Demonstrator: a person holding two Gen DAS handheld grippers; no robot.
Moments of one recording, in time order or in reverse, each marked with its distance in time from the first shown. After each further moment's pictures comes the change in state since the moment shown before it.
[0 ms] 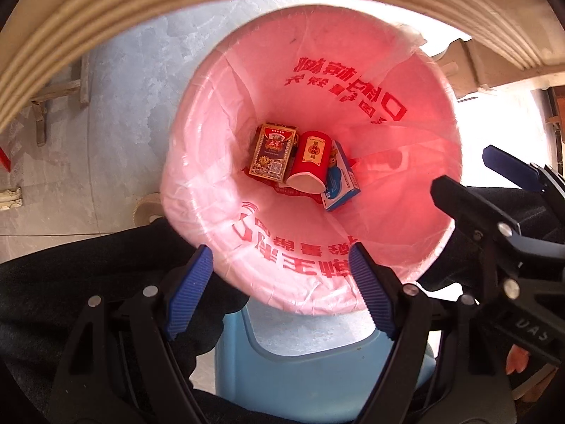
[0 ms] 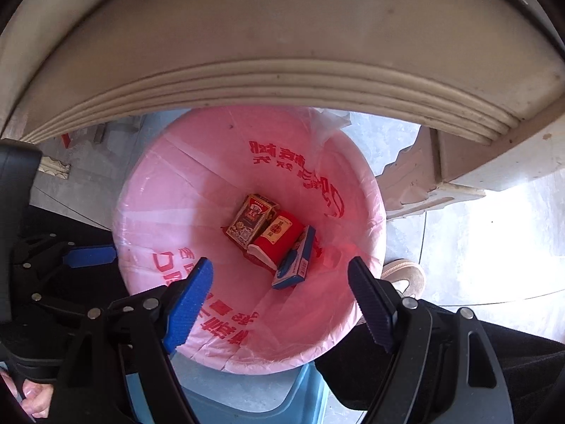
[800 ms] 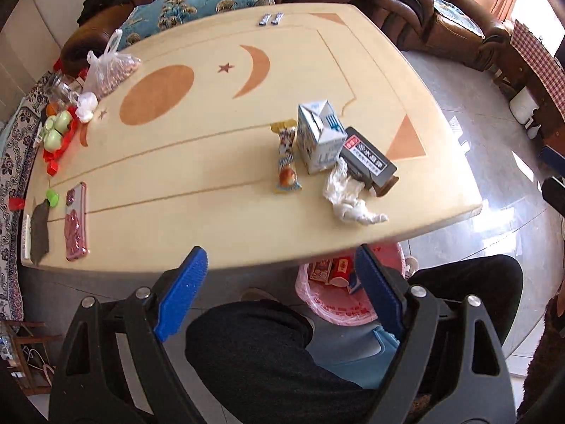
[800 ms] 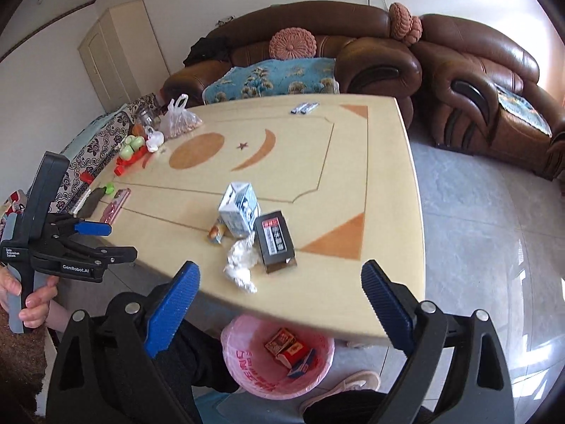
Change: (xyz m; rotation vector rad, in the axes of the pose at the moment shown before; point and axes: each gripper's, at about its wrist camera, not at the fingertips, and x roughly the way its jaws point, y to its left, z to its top) left arm -0.349 0.040 -0.007 0.018 -0.448 0.161; right arm -0.356 0.009 0.079 -0.143 -0.531 0.104
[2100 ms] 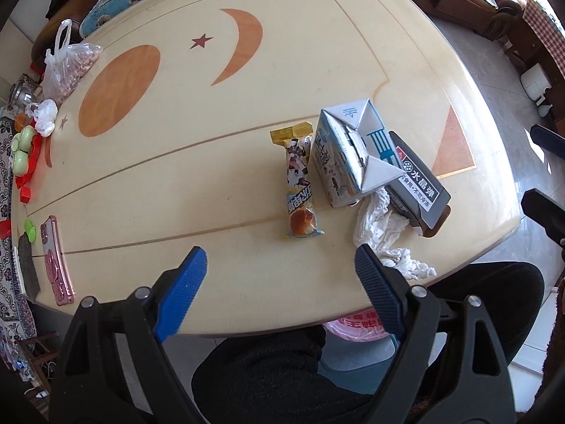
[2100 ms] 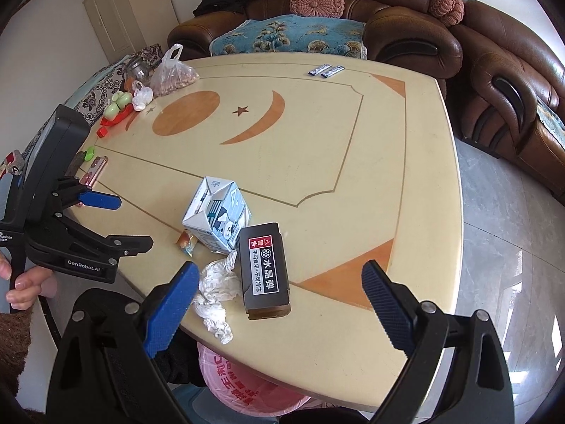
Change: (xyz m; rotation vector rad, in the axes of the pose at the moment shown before) left arm 0.123 0.004 0.073 0.046 0.194 -0.018; right arm 0.160 -0.002 0.040 -0.096 0.236 0.035
